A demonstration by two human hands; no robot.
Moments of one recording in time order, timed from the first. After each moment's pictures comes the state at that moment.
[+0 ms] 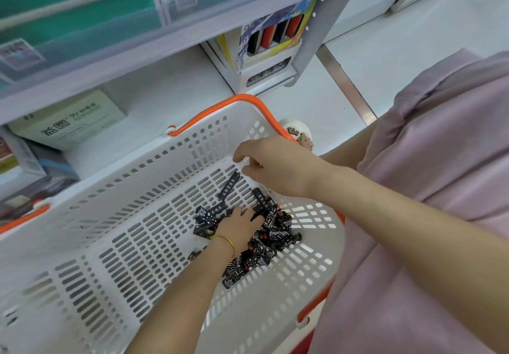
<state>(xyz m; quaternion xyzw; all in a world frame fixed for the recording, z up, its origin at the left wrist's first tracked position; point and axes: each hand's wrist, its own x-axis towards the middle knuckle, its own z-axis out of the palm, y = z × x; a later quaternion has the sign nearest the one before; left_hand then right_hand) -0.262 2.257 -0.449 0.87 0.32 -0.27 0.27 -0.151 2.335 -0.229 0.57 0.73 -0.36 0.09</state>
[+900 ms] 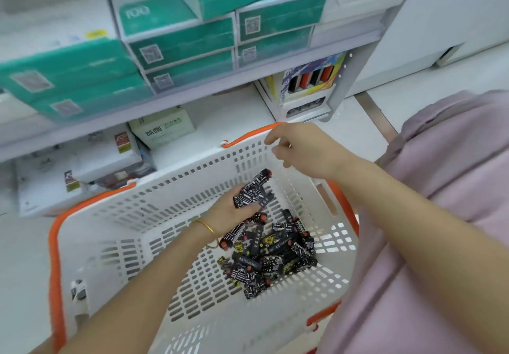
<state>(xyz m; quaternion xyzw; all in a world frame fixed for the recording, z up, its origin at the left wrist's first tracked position) -0.326 2.285 -0.299 0.57 0.59 0.09 0.57 -0.151 2.346 -0.195 0.57 0.75 -0.32 -0.05</state>
